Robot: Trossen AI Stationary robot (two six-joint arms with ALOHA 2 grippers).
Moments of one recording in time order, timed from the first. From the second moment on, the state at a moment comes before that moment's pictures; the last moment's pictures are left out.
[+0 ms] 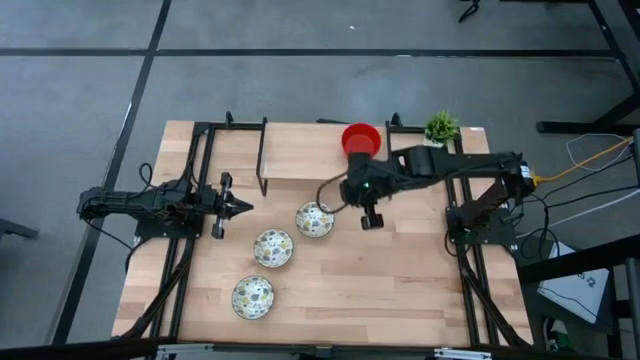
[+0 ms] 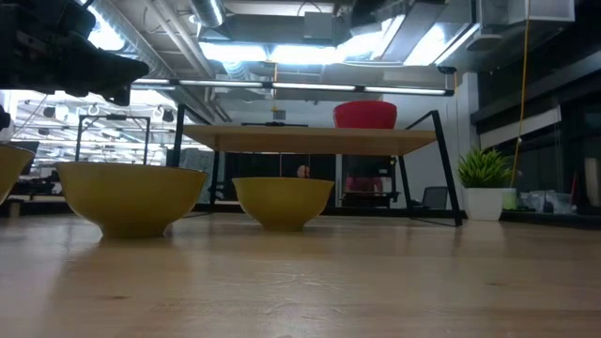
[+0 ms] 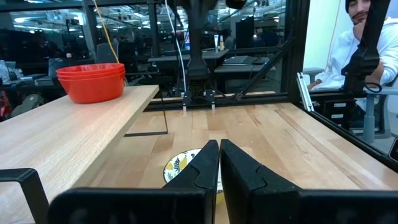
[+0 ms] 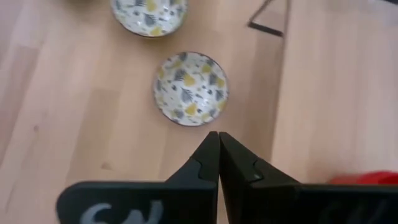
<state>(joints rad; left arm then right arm) -0.02 0.00 0.01 0.03 -0.01 0.05 0.08 1.59 1.76 -1.11 0.13 -0.21</state>
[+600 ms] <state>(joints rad) -0.02 0.00 0.01 0.03 -0.01 0.05 0.24 1.62 1.61 -1.04 0.13 -0.22</state>
